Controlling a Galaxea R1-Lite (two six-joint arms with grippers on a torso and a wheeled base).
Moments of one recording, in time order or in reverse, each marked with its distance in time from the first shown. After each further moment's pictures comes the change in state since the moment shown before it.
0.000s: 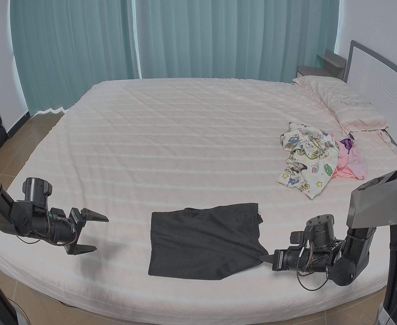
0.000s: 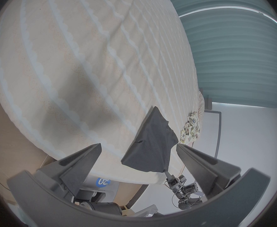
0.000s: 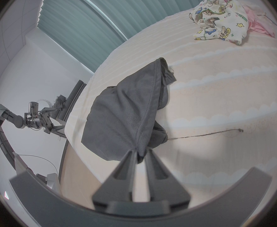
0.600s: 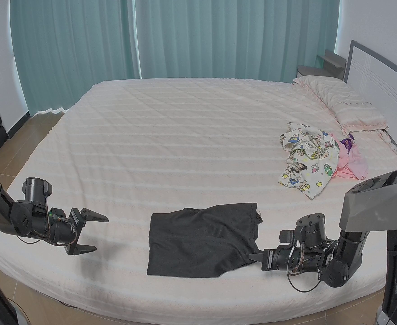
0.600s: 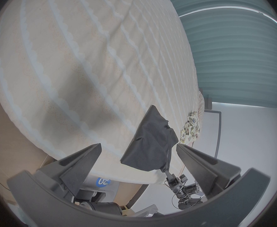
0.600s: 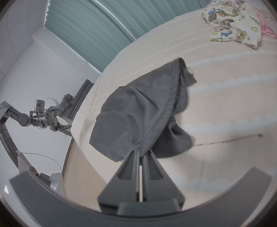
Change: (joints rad) left arm 0.000 -0.001 0.001 0.000 0.000 0.001; right arm 0.067 0.007 -0.060 0.000 0.004 0.029
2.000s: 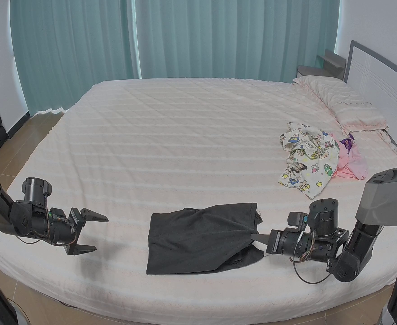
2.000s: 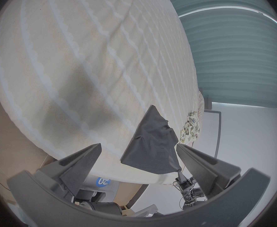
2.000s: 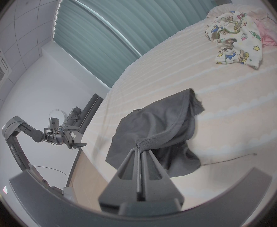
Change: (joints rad) left arm 0.001 -0.004 0.003 0.000 0.000 0.000; right arm -0.003 -0.131 0.013 -0.057 -0.010 0.076
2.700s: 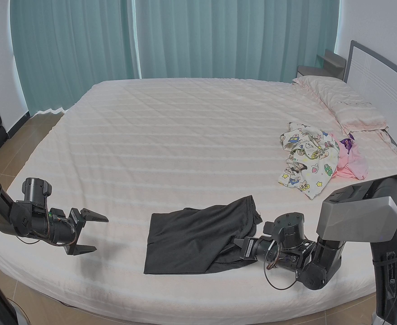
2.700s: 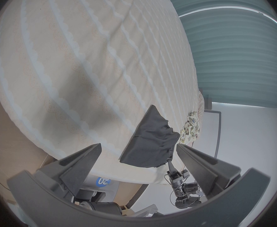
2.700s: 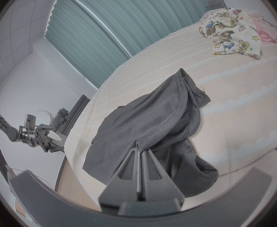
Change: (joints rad) left arm 0.000 0.000 0.001 0.000 -0.001 0.000; right arm 0.104 0.222 -0.179 -0.022 -0.219 0.029
